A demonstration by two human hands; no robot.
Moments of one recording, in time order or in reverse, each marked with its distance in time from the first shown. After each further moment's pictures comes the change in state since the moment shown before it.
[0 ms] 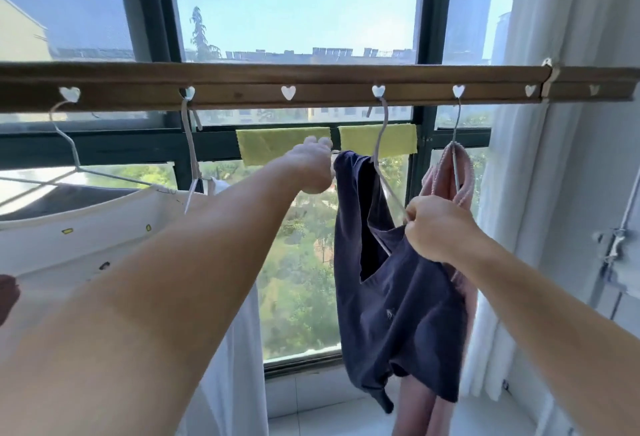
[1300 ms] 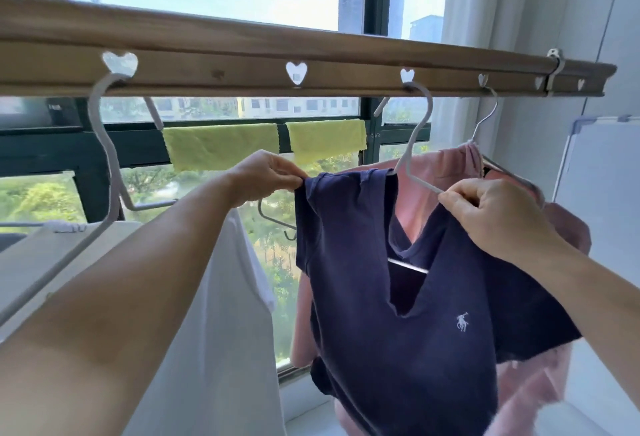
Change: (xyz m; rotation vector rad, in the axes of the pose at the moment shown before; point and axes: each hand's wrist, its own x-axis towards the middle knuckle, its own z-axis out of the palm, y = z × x) left_hand 0.081 -0.061 0.048 -0.855 -0.181 0.289; right_hand 0.012 0.048 -0.019 0.153 0.388 -0.032
